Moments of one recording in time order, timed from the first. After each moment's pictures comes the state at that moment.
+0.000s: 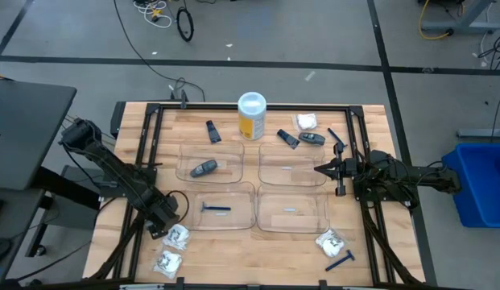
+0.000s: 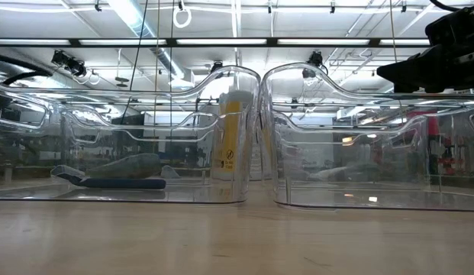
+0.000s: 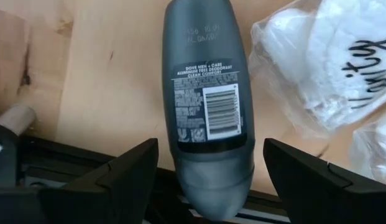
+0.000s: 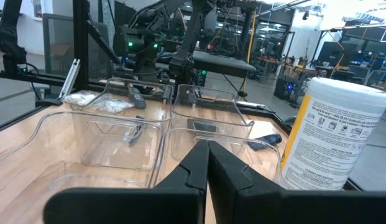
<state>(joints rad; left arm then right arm) -0.74 1.26 0.58 -0.84 0.27 -1.17 -0.06 0.03 0.01 0.02 -0.05 -0.17</state>
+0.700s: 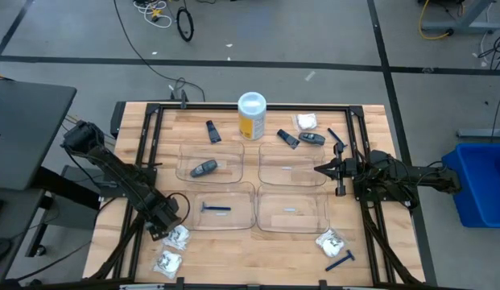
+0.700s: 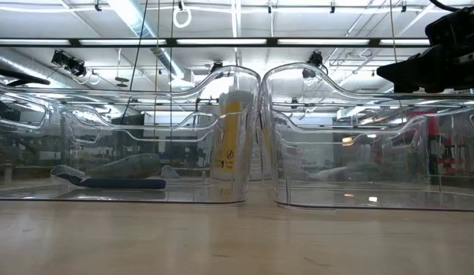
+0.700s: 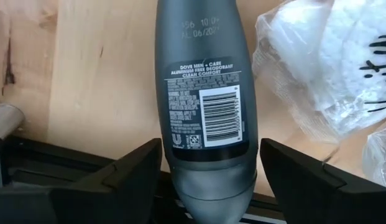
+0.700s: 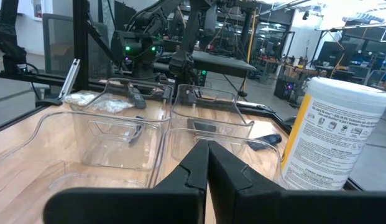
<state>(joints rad) -0.75 1.31 0.58 -0.82 0.29 -1.17 -0.06 0.03 0.01 0.02 -0.05 -0.17</state>
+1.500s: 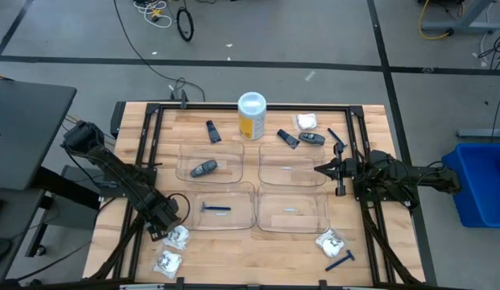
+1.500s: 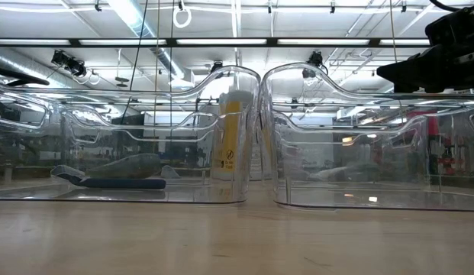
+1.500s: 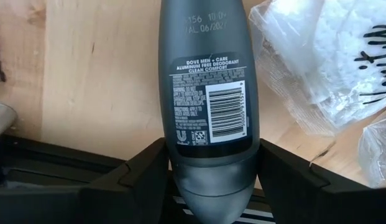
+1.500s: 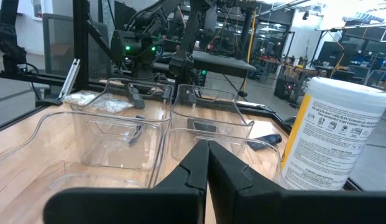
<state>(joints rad) -0.75 1.31 0.58 -0.81 0.30 -1.15 -0.06 0.03 0.01 0.02 -0.05 -0.17</state>
